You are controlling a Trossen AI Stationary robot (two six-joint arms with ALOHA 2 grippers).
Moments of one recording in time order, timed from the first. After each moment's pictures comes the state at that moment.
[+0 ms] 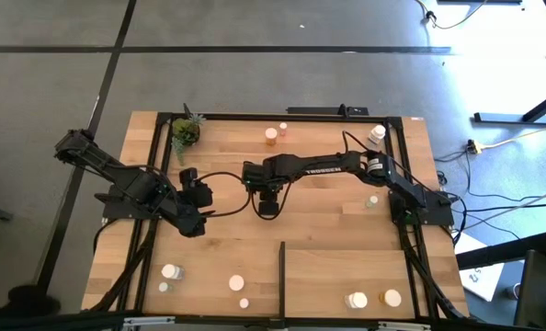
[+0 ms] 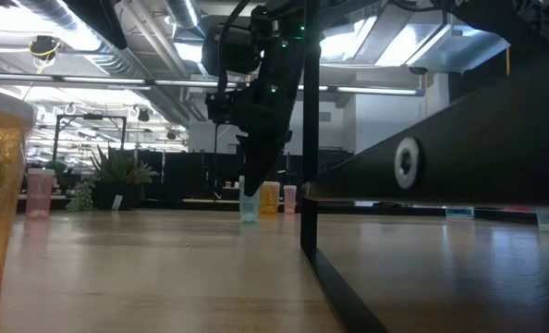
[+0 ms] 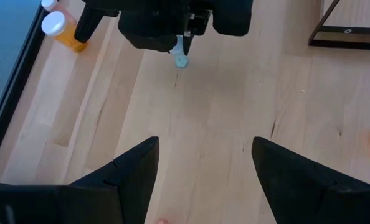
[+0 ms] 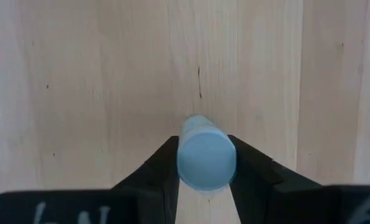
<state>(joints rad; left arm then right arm) -0.51 1.16 1.12 -1.11 -0.53 -0.60 -0.05 2.30 1.94 -0.94 0.05 -0.03</state>
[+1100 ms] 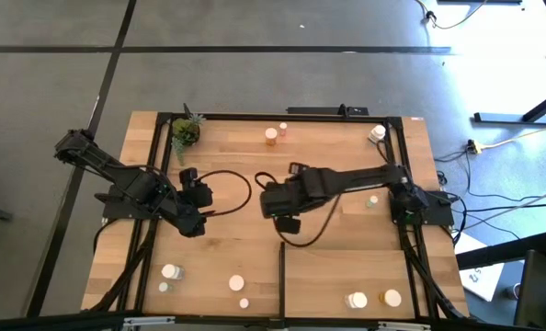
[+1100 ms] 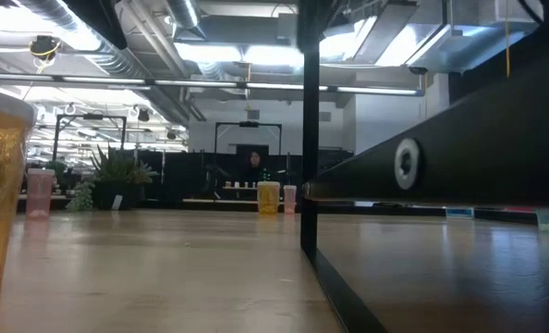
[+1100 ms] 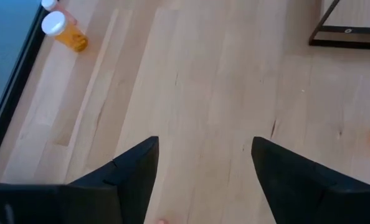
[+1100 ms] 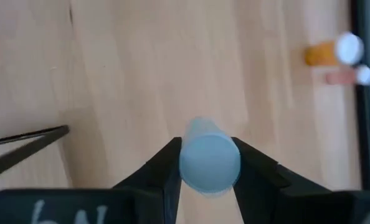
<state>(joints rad) -0.51 1.16 1.12 -1.11 -0.53 -0.60 0.23 2.13 2.32 -1.56 0.34 0.38</state>
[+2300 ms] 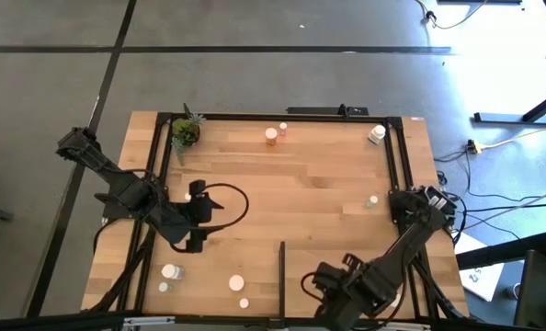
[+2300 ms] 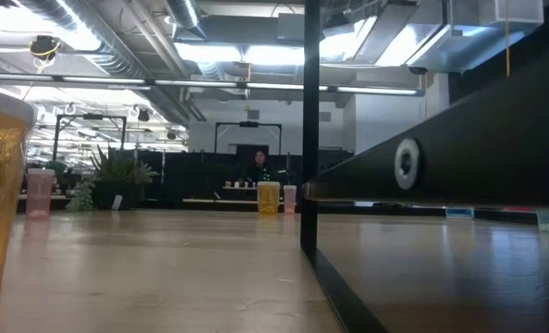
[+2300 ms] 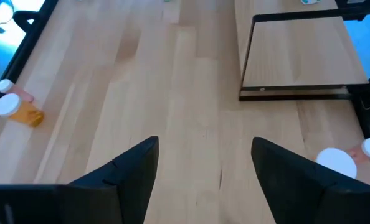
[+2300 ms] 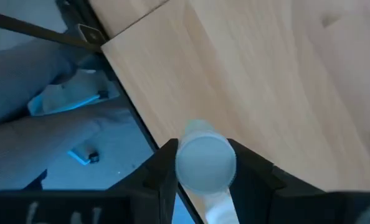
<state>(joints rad) -0.62 1.16 1.12 -0.83 -0.57 -0.46 0.79 2.00 1.95 -1.30 0.13 1.33</state>
